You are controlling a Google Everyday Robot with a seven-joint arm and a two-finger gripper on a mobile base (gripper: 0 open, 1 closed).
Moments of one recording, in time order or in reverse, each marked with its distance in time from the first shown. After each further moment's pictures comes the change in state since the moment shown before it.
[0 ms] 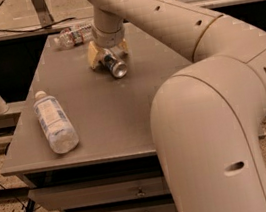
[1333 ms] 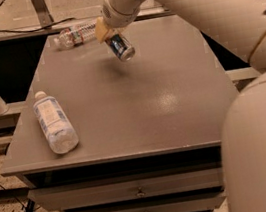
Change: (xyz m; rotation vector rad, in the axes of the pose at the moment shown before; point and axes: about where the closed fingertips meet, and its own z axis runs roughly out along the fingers) arm -0.021 -0.014 -0.091 -0.051 -0.316 -0.065
